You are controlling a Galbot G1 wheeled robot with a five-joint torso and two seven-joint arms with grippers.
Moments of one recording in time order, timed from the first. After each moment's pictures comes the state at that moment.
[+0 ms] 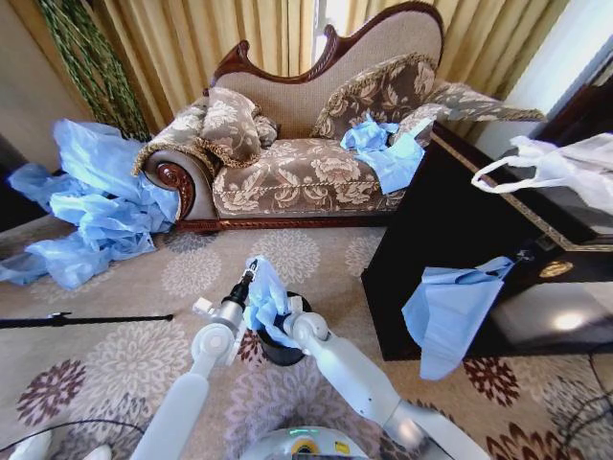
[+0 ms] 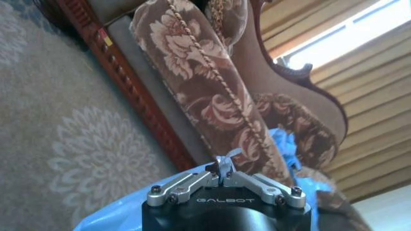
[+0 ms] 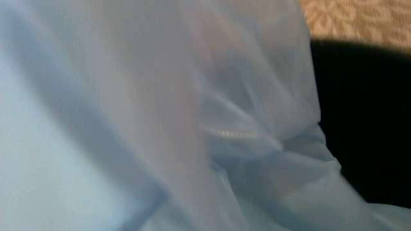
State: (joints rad) left arm 1.15 -1.22 -0.34 -1.88 -1.34 -0.01 -0.21; right arm -0.67 1.50 -0.31 1.26 0.87 -0.62 0.26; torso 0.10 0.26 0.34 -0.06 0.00
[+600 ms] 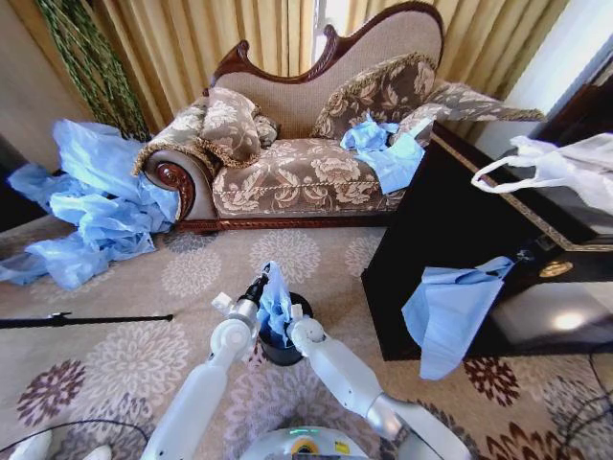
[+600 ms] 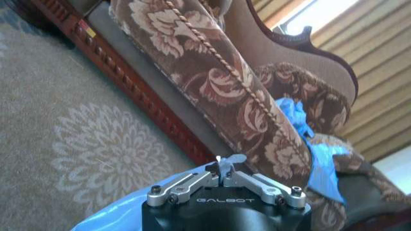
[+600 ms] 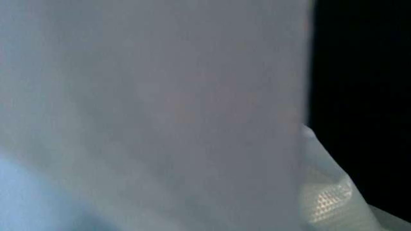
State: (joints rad) left arm 1.07 -1.24 -0.24 -1.80 -1.17 0.02 -0.25; right arm -0.65 1.58 -0.26 1.02 0.72 -0.58 0.22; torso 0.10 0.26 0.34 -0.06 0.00
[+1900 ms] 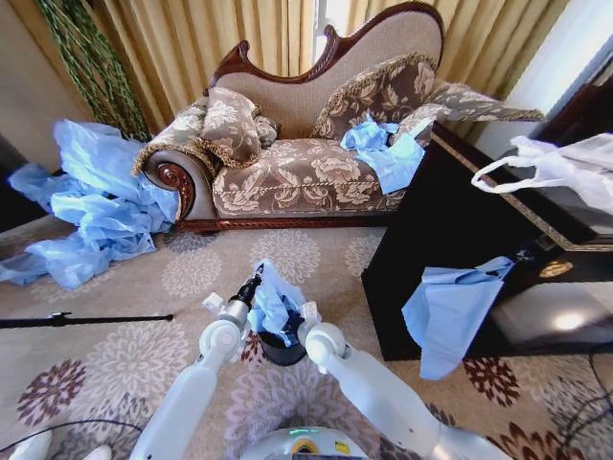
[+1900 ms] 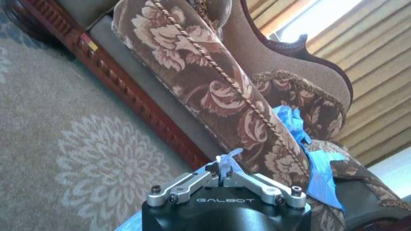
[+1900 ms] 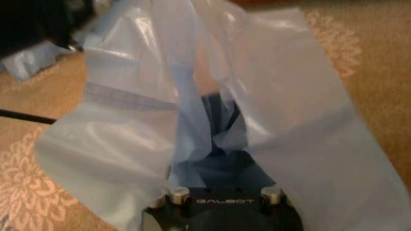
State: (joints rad) left arm 1.10 -1.19 -0.30 -1.83 -1.22 0.03 -0.20; right arm -0.78 1.24 -0.35 1.78 0.98 -0.65 0.60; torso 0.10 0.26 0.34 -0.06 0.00
